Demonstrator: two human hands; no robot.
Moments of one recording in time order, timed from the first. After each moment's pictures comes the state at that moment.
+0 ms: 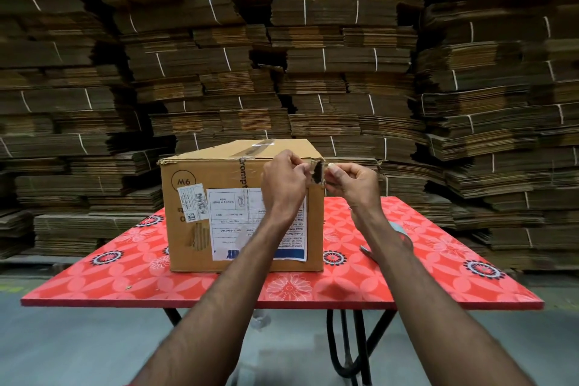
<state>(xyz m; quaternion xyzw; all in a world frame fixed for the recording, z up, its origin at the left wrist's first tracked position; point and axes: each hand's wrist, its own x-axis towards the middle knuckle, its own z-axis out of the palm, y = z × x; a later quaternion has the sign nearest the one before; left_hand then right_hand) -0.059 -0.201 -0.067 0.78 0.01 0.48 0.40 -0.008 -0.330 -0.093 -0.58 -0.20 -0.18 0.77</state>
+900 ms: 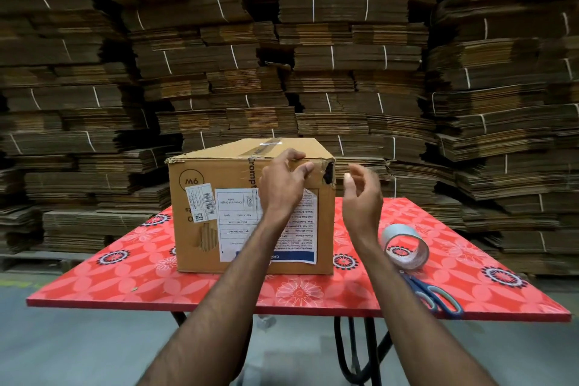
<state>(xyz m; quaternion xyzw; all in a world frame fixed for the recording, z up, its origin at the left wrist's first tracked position) -0.051 -0.174 -0.072 0.78 -0.01 0.44 0.45 -0.001 -0.308 -0.125 -0.65 -0.16 -0.43 0.61</state>
